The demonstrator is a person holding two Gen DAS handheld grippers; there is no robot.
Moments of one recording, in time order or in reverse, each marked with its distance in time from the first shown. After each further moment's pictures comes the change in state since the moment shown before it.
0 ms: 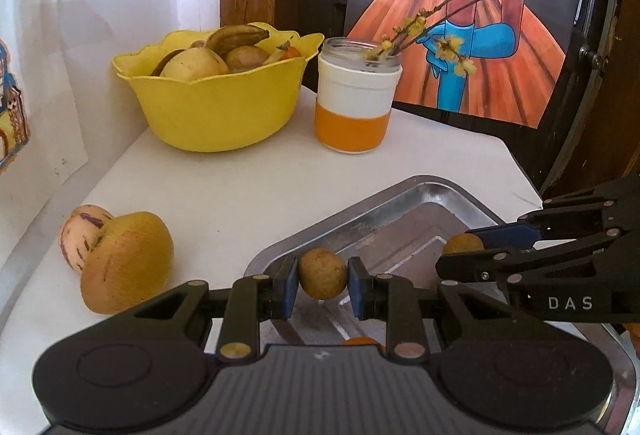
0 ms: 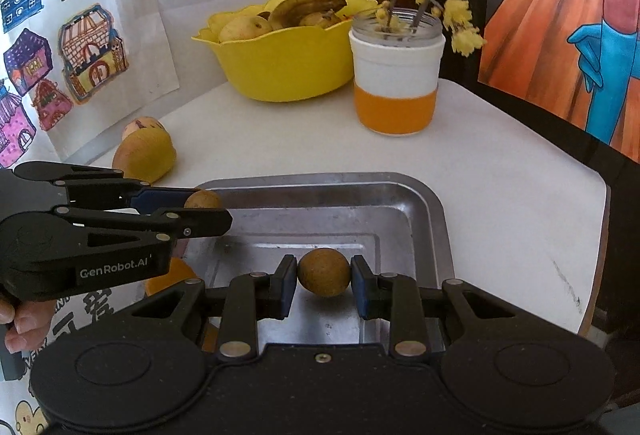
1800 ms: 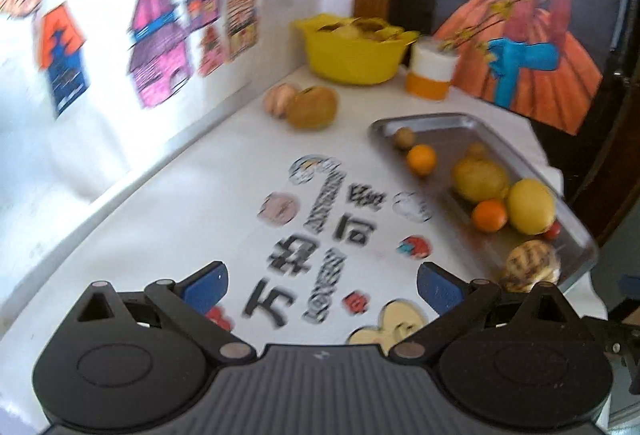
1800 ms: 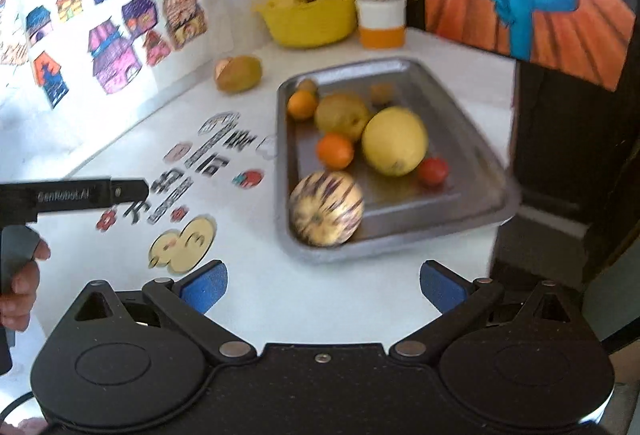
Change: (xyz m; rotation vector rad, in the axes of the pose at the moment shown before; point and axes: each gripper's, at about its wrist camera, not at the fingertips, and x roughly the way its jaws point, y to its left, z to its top) left arm -0.209 0.015 -0.140 -0.207 0.023 0.223; right arm -0.174 0.136 -0.175 0.153 0.005 -0.093
